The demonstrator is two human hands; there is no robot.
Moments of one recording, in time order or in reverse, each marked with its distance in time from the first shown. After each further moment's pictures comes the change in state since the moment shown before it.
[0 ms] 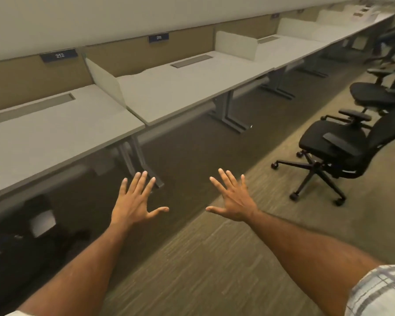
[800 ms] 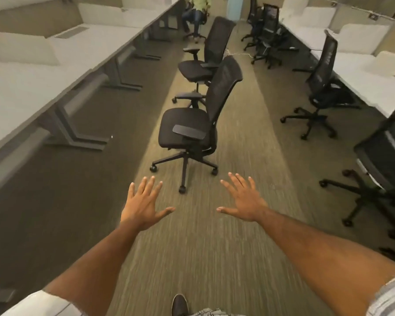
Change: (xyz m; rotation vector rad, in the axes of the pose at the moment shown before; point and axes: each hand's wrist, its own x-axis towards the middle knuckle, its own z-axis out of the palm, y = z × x) left_hand 0.326 0.512 -0.007 -0.102 -0.061 0.814; right_hand -0.208 0.453 -0.005 0.076 -0.083 0.742
